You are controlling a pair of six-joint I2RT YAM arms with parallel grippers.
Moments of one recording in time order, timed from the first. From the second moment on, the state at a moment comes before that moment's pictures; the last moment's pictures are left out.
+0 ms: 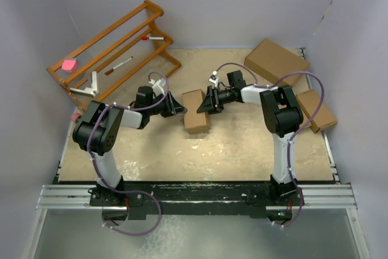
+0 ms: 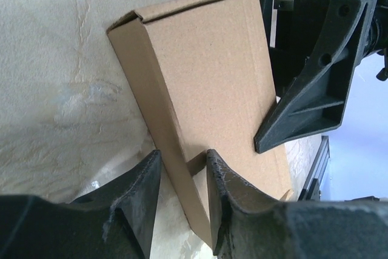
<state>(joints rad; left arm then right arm) -0.31 1.85 0.75 0.63 0.61 -0.72 0.32 2.16 1.32 -0.13 -1.03 0.37</state>
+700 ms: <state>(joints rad) -0.28 1.32 0.73 0.30 0.55 -0.64 0.14 2.01 1.25 -0.19 -1.06 0.25</state>
